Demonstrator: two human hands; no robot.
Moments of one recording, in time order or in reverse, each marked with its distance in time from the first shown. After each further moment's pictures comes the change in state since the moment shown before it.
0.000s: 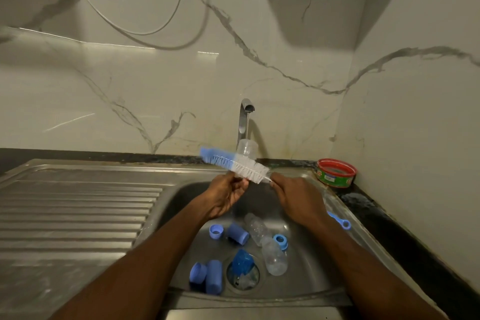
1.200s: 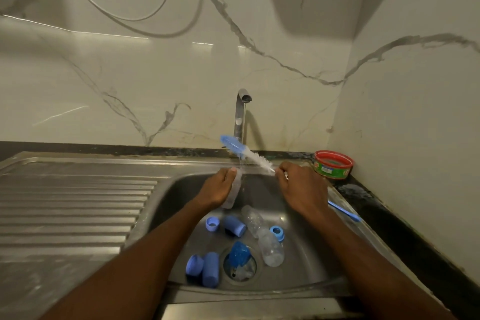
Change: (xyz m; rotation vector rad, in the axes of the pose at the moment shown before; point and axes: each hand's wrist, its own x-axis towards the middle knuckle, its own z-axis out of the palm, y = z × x) left_hand -0.008 -0.010 -0.017 1.222 0.214 0.281; right_hand -0.001 -0.004 -0.015 -0.050 0.084 0.216
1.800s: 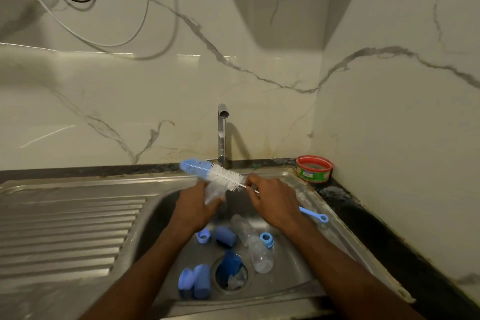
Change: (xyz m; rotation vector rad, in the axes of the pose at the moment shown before) left_hand -0.039 0.016 -0.015 0.428 0.167 0.176; right_hand -0.017 -0.016 -0.018 0.152 -0.086 -0.188
